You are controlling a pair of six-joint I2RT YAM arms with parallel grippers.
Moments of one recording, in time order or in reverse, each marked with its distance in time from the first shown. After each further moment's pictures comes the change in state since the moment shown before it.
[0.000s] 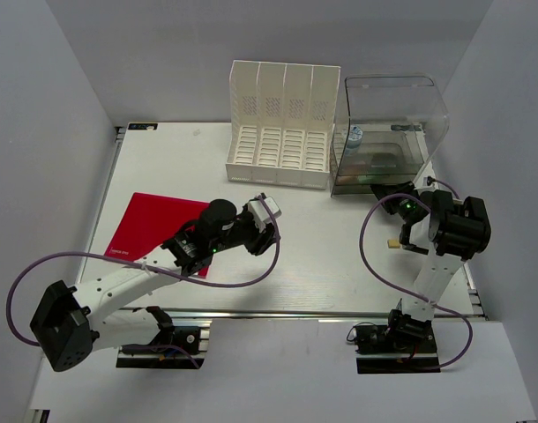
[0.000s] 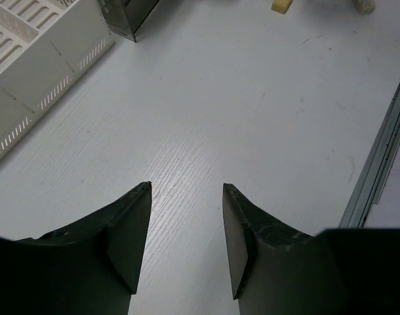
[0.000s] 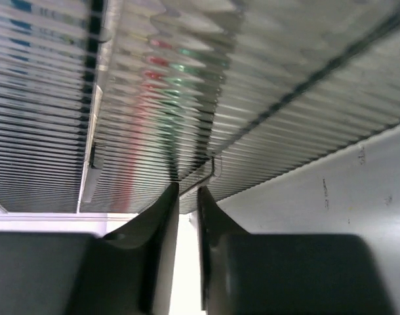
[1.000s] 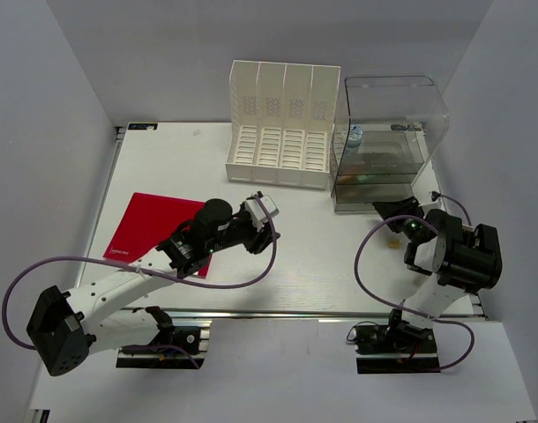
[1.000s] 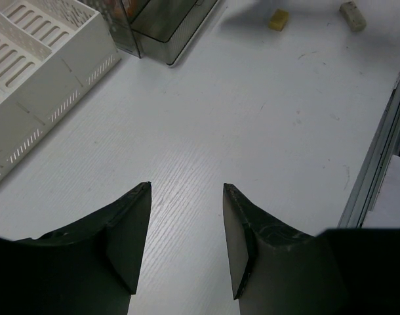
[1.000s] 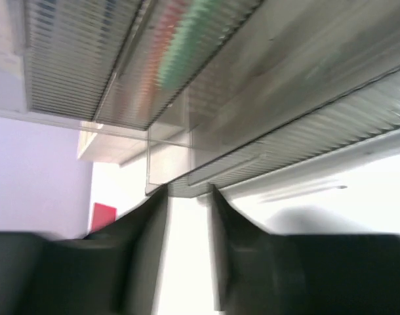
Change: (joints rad) left arm 0.000 -0.033 0.006 -0.001 0.001 0.000; right arm -0.060 -0.301 -0.276 -0.084 -0.069 -0.116
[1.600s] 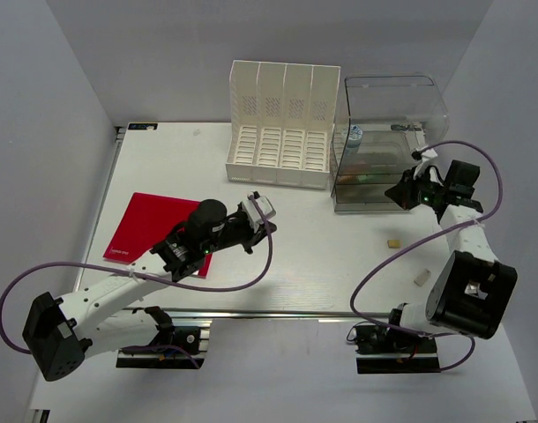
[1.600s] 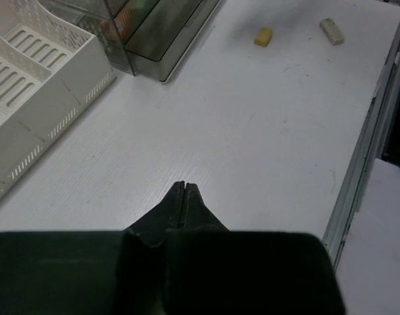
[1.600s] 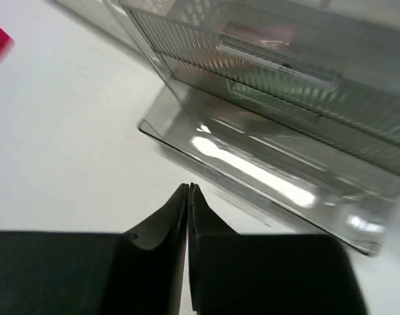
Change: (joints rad) left arm 0.000 -0.047 0.002 0.001 0.032 0.003; right arm -0.004 -0.309 0.555 -1.294 -0.259 -1.189
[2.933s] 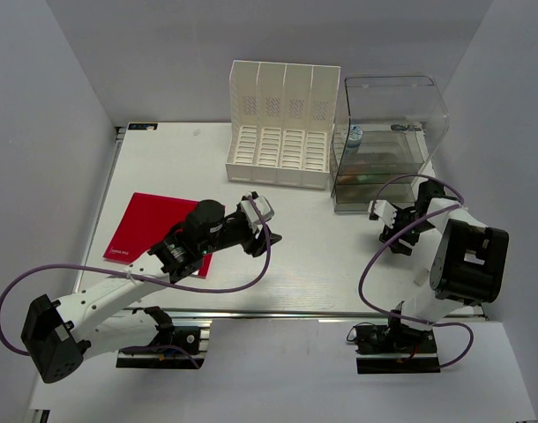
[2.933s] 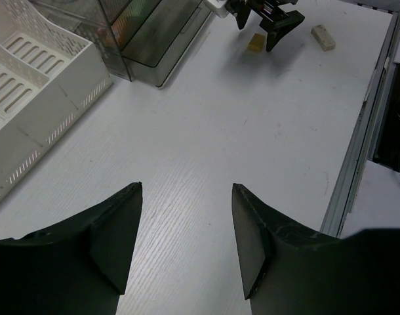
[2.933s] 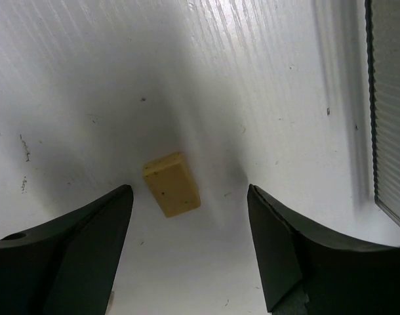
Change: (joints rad) left arm -0.002 -0.019 0.001 -0.001 0.020 -0.006; right arm 0.089 0.188 -0.006 -0.519 0.531 -1.196
